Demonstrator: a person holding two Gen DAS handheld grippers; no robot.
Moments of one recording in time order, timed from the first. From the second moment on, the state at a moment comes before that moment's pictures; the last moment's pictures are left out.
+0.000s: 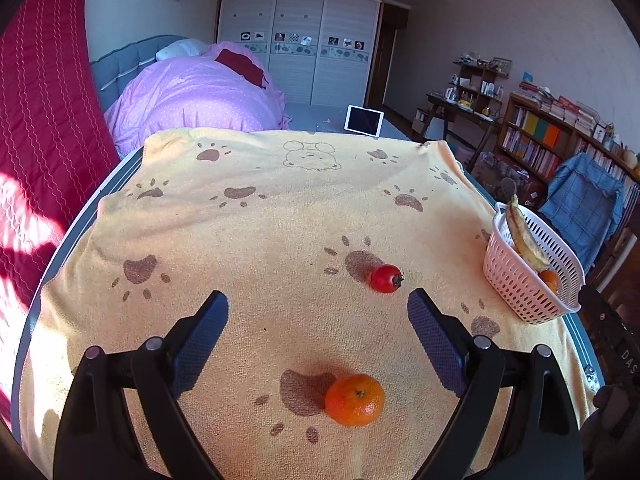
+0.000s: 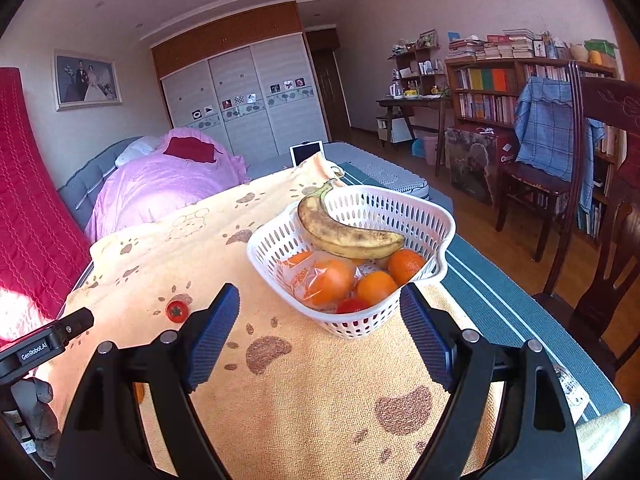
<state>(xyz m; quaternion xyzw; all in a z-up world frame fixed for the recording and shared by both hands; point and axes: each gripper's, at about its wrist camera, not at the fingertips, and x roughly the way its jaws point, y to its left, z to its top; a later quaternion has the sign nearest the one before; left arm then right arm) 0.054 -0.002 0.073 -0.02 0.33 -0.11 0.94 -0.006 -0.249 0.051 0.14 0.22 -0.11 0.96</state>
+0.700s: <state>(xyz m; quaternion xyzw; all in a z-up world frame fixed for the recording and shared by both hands) 0.041 -0.020 0.021 0.02 0.40 -0.18 0.90 0.013 -0.203 0.036 0.09 0.28 -0.02 0.96</state>
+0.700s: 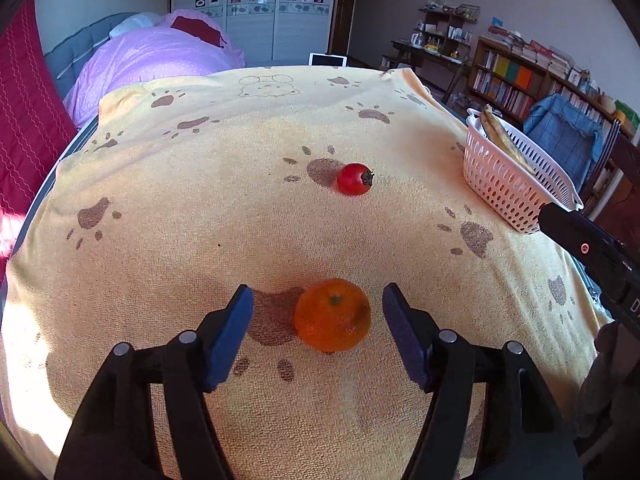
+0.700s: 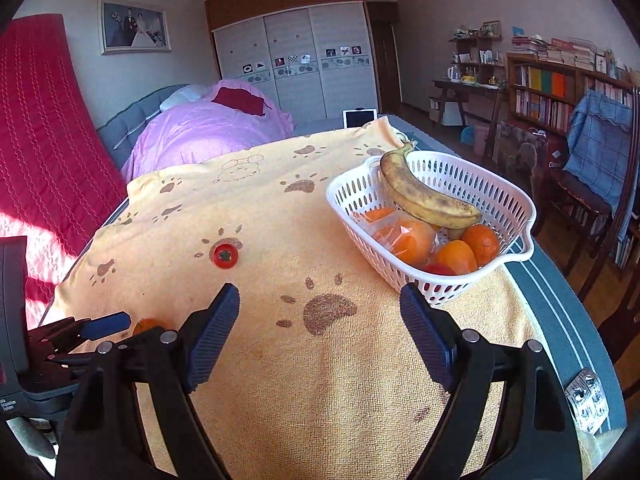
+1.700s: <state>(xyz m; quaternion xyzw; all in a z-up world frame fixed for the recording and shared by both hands) 0.042 0.014 0.030 -0.03 0.35 -0.08 0.93 0.117 -0.144 0.019 0.04 0.38 0.11 0.92</state>
